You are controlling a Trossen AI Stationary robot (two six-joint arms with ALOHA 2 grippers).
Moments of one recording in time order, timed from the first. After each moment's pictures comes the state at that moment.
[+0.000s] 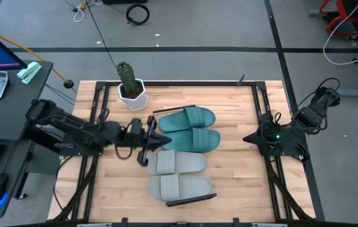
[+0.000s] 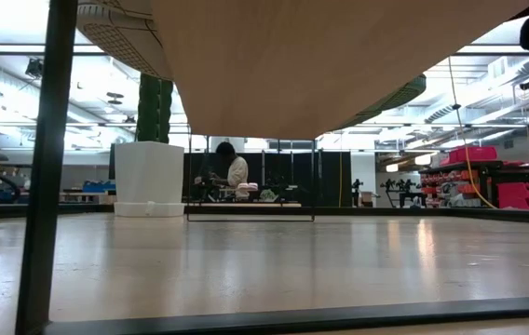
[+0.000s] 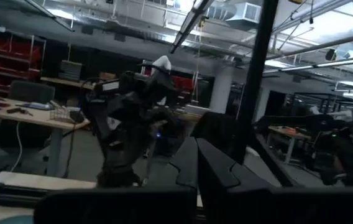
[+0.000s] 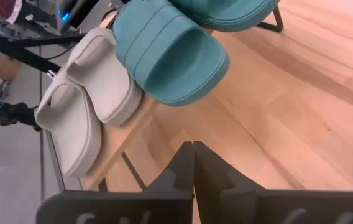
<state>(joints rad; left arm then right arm) -0.29 1.26 0.75 0.84 -0.23 -0.17 0.68 0.63 0.85 -0.97 0.54 1.29</state>
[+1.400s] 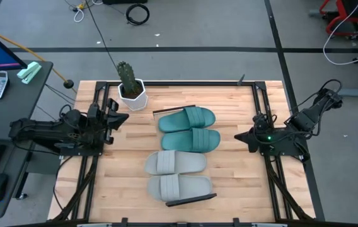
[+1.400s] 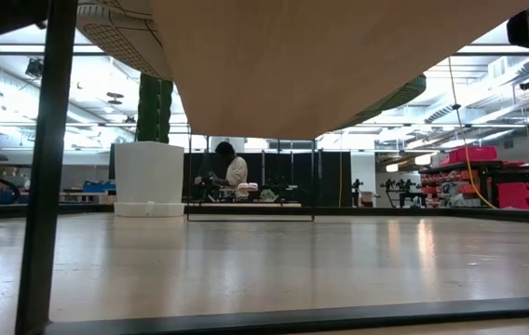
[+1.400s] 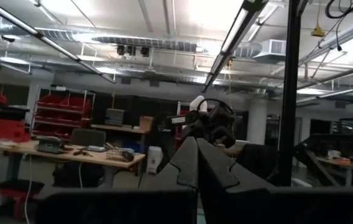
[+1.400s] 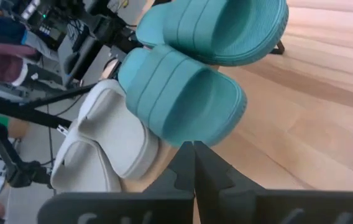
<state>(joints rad) 0.01 0.41 0.23 0.66 -0.09 -0.11 0.62 0.74 0.85 -0.80 0.65 1.40</state>
